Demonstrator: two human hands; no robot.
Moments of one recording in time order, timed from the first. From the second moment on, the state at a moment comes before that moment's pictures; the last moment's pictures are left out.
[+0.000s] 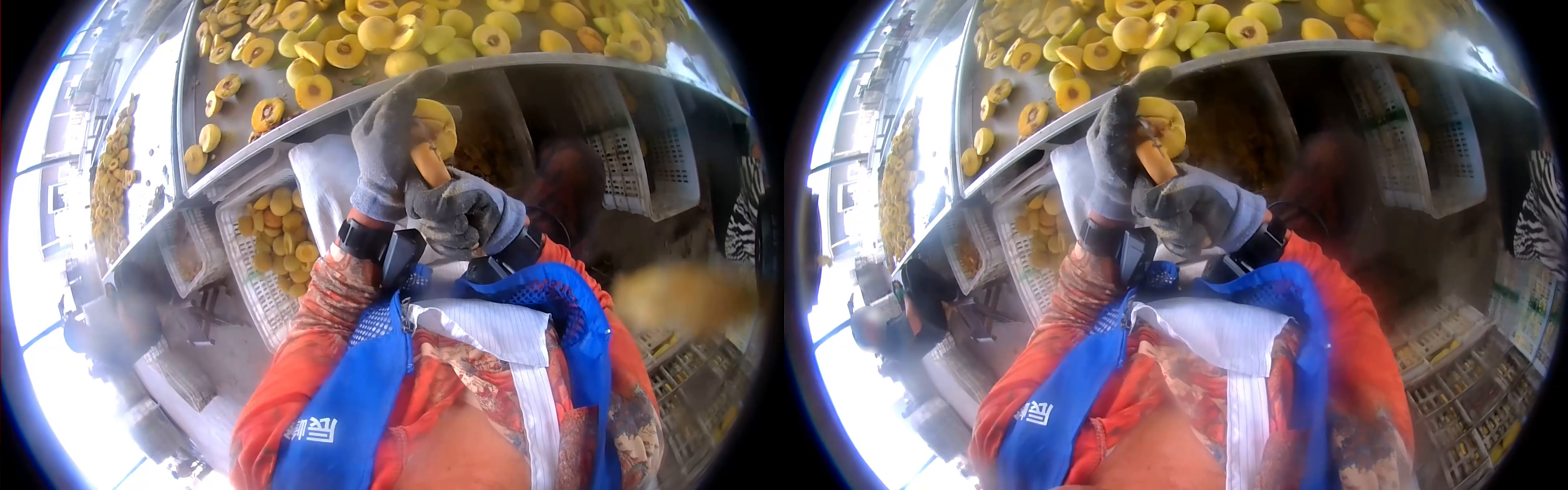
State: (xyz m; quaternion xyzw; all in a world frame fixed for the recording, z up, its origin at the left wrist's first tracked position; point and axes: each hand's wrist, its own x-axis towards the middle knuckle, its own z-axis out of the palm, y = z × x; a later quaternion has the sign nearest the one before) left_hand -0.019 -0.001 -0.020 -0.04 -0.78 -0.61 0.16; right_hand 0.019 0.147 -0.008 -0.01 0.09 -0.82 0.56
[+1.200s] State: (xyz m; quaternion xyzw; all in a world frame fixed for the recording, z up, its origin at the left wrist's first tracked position) left_hand -0.012 -0.085 -0.046 -0.14 -0.86 -0.47 0.13; right_hand -0.040 0.114 -0.026 -0.21 0.84 -0.50 0.10
